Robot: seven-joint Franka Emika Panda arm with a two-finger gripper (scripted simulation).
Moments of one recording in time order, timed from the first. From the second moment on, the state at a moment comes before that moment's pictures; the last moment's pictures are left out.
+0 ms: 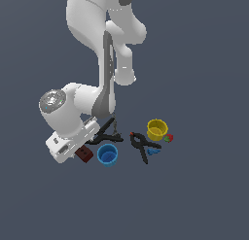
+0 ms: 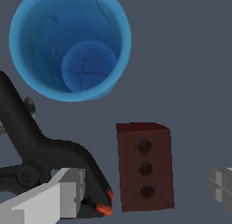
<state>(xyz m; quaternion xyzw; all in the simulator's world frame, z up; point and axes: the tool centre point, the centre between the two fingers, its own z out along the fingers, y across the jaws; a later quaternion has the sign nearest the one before) 0.068 -0.182 0.093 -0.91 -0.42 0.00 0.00</state>
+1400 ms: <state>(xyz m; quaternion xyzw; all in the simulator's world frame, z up) 0.072 -0.193 0.034 -0.90 -0.45 -0.01 0.00</state>
